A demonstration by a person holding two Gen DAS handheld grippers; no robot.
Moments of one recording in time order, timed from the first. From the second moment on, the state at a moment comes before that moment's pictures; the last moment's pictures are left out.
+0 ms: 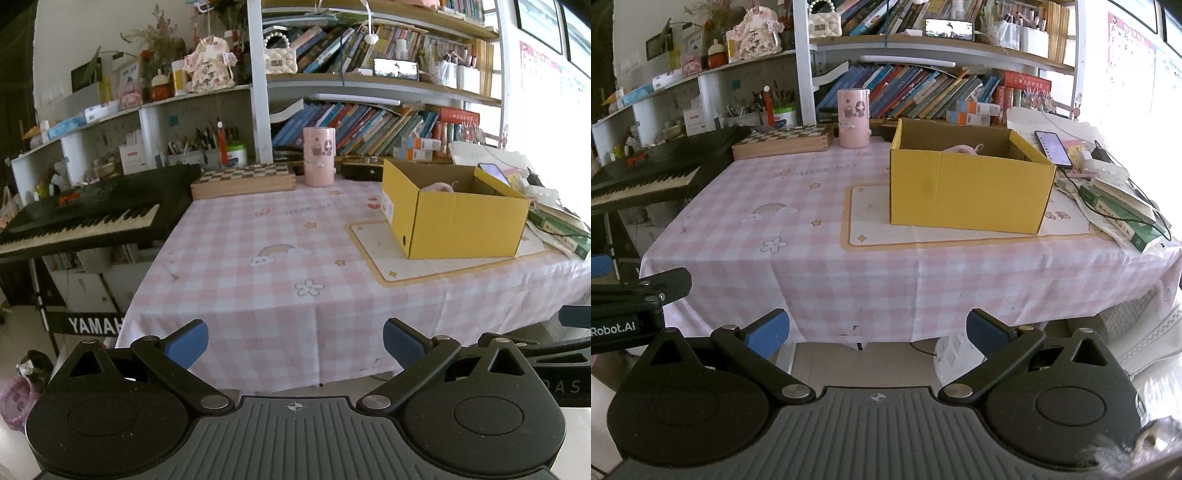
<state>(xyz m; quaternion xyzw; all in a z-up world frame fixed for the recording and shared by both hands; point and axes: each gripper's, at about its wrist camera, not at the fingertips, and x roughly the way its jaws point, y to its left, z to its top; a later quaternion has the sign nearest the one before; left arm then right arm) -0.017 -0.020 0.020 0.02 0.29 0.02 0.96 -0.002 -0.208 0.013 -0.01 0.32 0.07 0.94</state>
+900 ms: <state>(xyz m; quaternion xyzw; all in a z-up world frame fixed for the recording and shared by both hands) -0.012 -0.016 0.015 0.00 0.29 0.02 0.96 0.000 -0.212 0.011 0.00 0.33 0.06 0.94</state>
